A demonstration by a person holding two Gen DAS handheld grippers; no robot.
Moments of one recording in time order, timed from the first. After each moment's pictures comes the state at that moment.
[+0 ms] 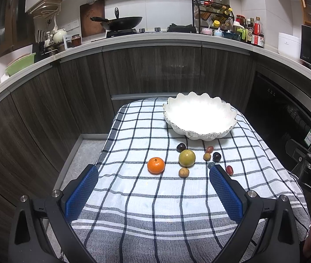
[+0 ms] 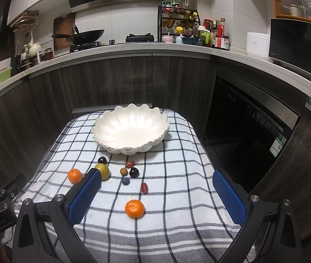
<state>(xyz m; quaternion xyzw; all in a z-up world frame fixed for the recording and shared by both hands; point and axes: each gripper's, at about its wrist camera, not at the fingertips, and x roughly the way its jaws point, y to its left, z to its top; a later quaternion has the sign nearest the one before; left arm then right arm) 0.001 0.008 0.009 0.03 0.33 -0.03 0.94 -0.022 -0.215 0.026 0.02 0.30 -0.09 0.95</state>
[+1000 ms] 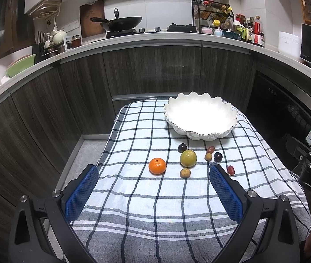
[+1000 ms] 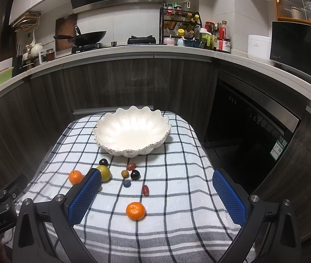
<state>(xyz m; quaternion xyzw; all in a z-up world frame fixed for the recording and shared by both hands) -0.001 0.010 0.014 0.04 0.33 -0.03 0.94 -0.022 -0.211 0.027 0.01 0.30 -0.09 0.95</state>
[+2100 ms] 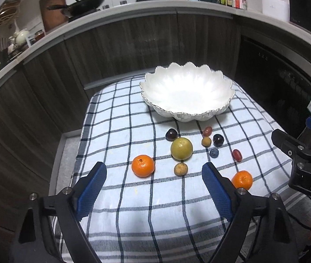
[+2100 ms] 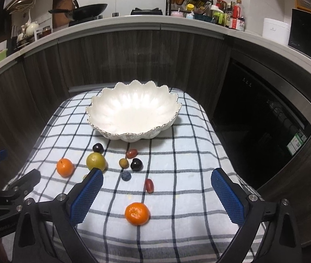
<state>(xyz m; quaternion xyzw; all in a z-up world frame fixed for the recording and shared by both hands) 0.090 -0.016 -0.050 0.10 0.40 -0.11 0.90 0.053 -0.205 -0.025 0.00 0.38 -0.08 0.92</state>
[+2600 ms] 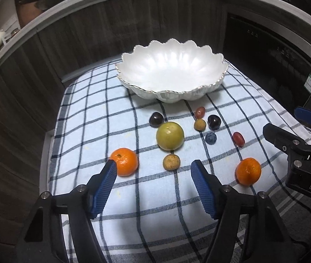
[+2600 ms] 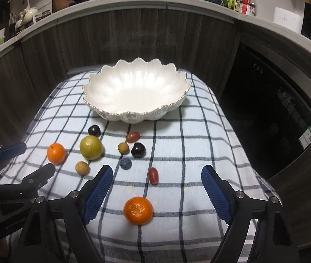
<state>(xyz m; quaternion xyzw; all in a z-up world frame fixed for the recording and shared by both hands) 0.118 -0.036 -0.101 0.13 0.44 -0.16 0.87 0.079 -0.201 -0.068 0.00 0.42 -0.07 0.90</state>
